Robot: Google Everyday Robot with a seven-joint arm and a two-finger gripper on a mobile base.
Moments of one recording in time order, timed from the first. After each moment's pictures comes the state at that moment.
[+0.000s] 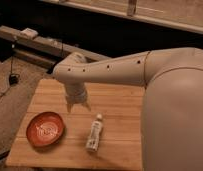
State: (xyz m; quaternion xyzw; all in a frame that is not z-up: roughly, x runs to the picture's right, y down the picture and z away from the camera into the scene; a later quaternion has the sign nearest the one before) arm -0.104 0.104 0.703 -0.26 0.23 0.64 0.68
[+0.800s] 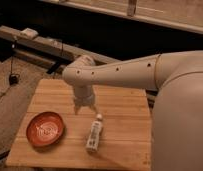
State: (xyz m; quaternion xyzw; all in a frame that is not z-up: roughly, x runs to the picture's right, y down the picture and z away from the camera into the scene) arm -0.061 0.127 0.705 -0.26 0.25 0.66 0.66
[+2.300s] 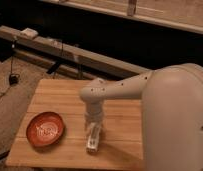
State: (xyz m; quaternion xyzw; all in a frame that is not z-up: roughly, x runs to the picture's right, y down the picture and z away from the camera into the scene) arm -0.031 0.225 0.779 -0.32 0.31 0.65 0.62
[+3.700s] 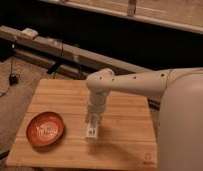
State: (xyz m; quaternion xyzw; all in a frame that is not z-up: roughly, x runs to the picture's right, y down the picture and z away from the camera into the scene) arm -0.046 0.159 0.742 -0.35 0.24 0.67 0.61
